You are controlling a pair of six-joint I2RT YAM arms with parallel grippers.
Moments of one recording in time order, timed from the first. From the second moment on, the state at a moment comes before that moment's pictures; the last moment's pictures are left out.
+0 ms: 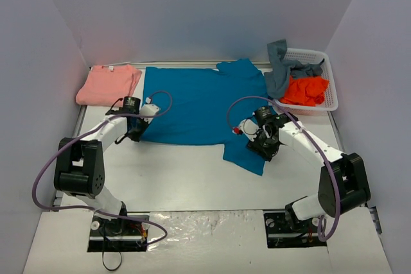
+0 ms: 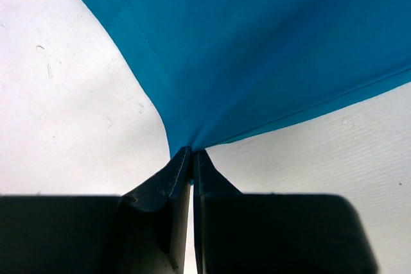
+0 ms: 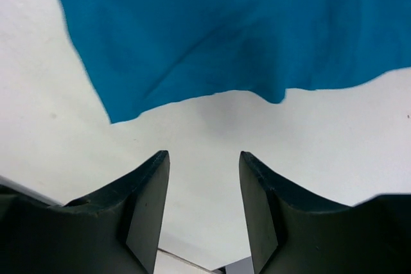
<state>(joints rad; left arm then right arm) -0.13 1.60 1.00 -0.52 0.02 0.48 0.38 1.43 0.94 -0.88 0.02 -0.62</state>
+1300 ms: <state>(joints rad) -0.12 1.60 1.00 -0.53 -0.01 0.46 0.60 1.71 0.94 -0.94 -0.03 -0.67</state>
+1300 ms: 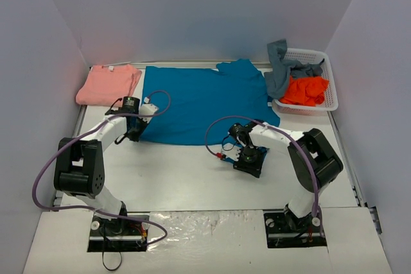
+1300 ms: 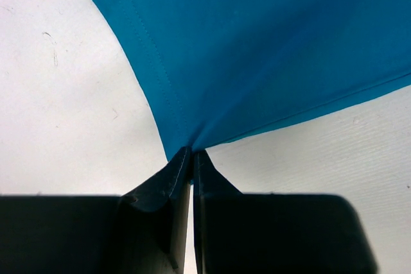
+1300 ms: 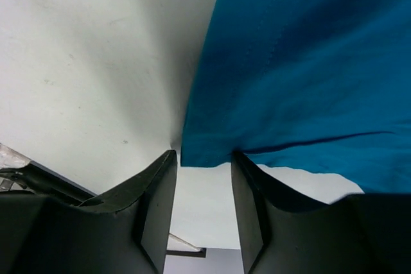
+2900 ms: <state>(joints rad) -0.14 1.29 0.76 -0.61 0.03 0.54 0.54 1.36 1.07 -1.18 -0.03 -0.59</state>
